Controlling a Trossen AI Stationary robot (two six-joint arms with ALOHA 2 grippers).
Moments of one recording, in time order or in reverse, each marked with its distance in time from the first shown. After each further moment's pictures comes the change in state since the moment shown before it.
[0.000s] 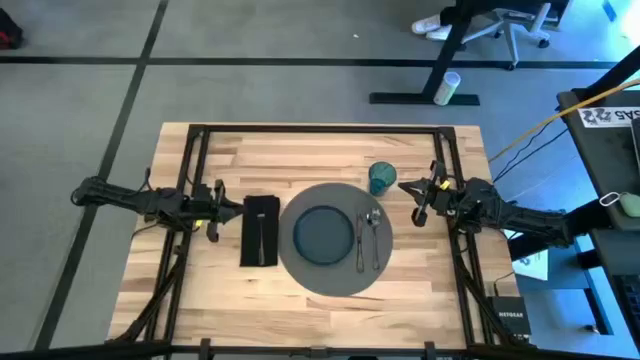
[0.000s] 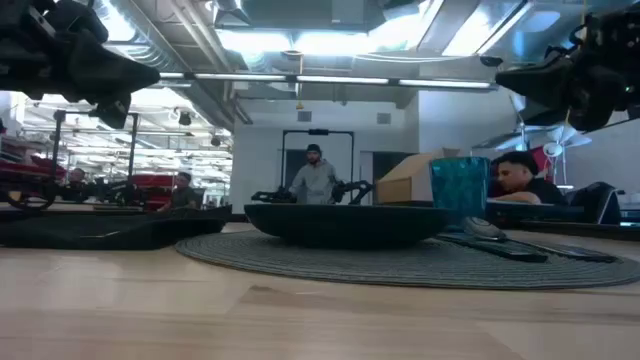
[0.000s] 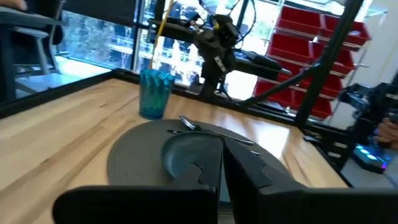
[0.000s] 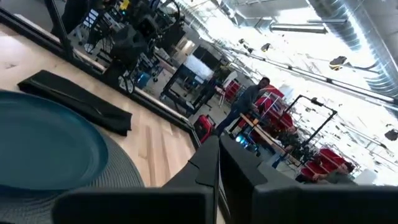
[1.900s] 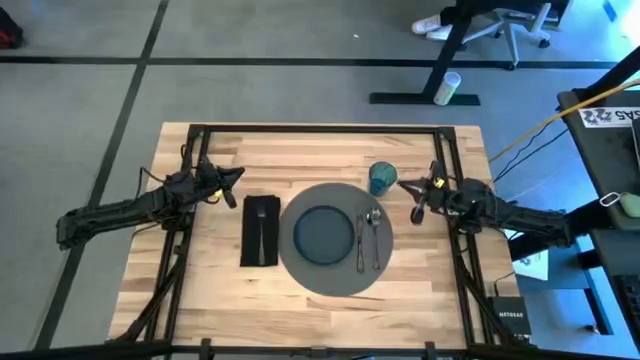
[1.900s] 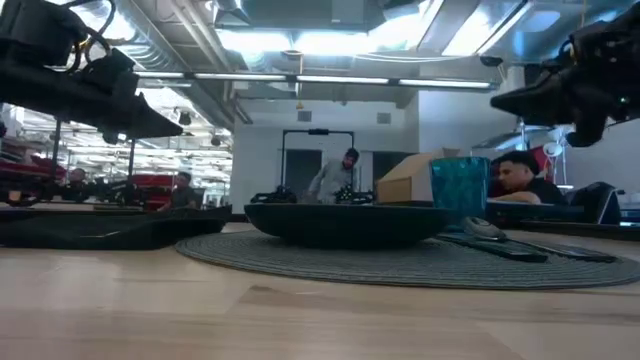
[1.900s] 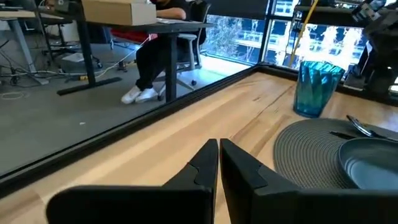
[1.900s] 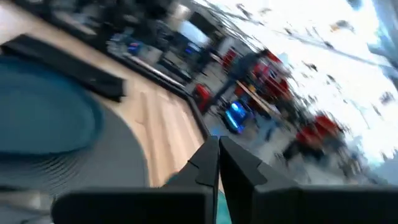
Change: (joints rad) left arm 0.558 0.142 0.000 0.002 -0.013 0.147; right arm 0.000 0.020 0.000 -0.081 0.193 0.099
